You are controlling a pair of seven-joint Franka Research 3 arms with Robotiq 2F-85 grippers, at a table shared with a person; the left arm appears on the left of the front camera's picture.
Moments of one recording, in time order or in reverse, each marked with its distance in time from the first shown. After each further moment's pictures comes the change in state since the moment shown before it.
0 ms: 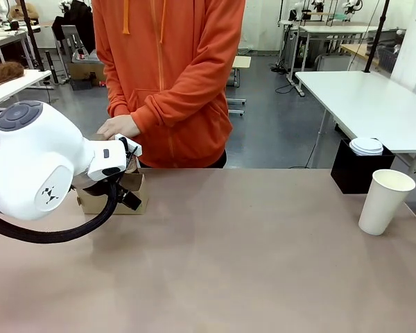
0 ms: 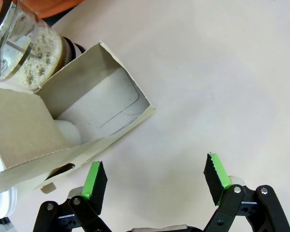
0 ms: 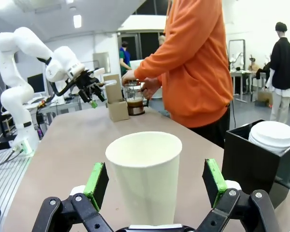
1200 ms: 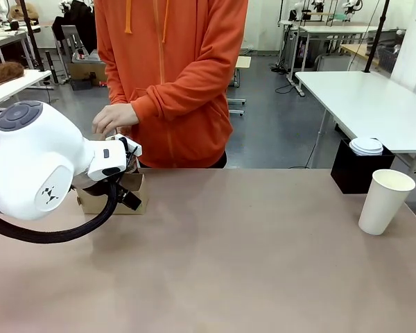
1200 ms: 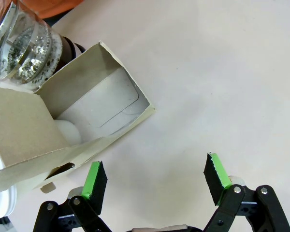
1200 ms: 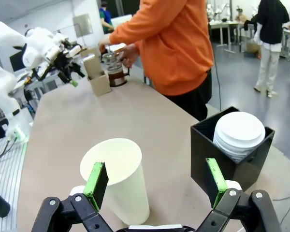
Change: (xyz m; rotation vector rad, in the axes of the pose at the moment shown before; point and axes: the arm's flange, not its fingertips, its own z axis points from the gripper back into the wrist) left arm 0.000 0.000 0.000 0.000 0.000 0.000; right arm 0.098 -0.037 -0.003 -0.076 0.274 -0.059
